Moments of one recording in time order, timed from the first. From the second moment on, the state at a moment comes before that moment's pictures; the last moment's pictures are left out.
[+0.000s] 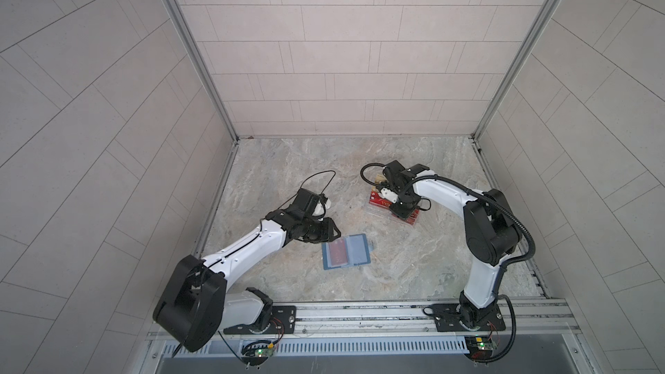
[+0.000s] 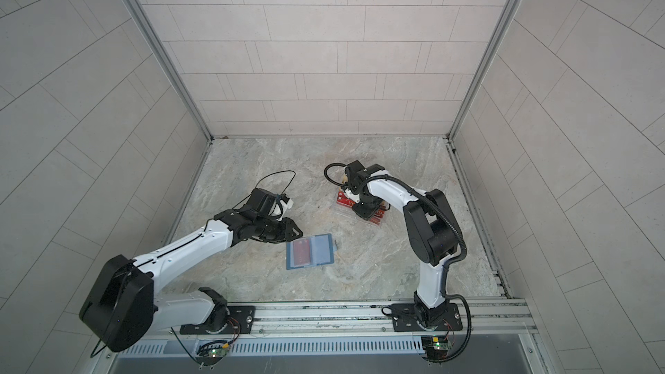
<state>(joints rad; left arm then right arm) -0.52 1.28 0.73 -0.47 0.48 -0.55 0.45 1.86 1.37 -1.01 0.10 -0.31</state>
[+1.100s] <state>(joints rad) -0.52 1.26 0.73 -0.49 0.47 -0.55 0.45 1.83 1.37 -1.02 0.09 -0.33</state>
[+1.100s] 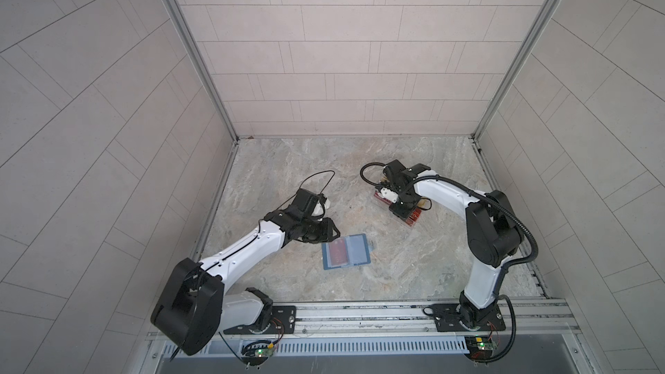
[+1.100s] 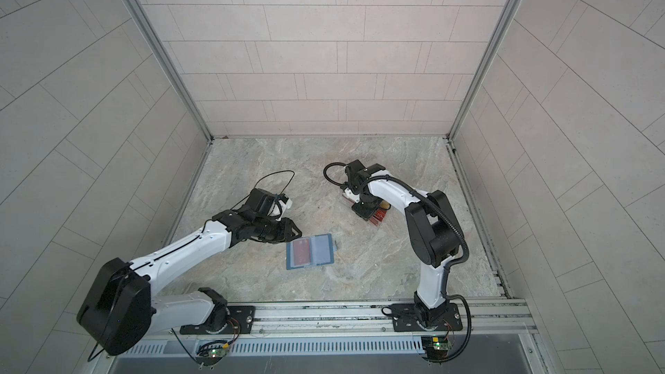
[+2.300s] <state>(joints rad) -0.60 1.13 0.56 -0.46 0.24 -0.60 0.65 1.61 1.02 -0.39 -0.61 0.48</state>
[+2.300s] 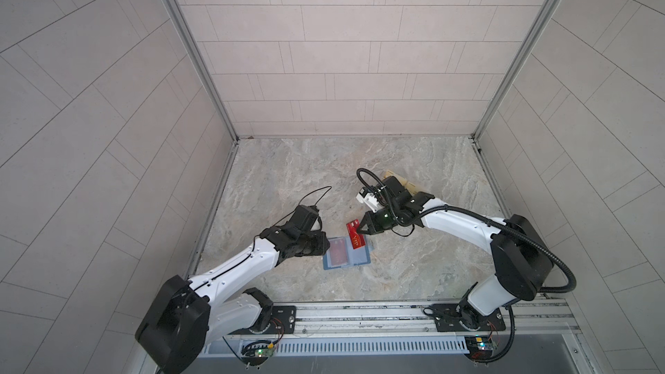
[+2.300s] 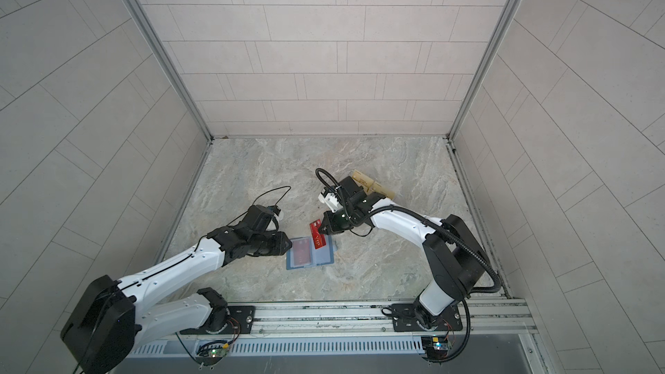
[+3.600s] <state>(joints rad) -0.67 1.32 0.54 -0.31 0.25 -0.63 0.64 1.72 0.86 -0.04 -0.67 0.64</state>
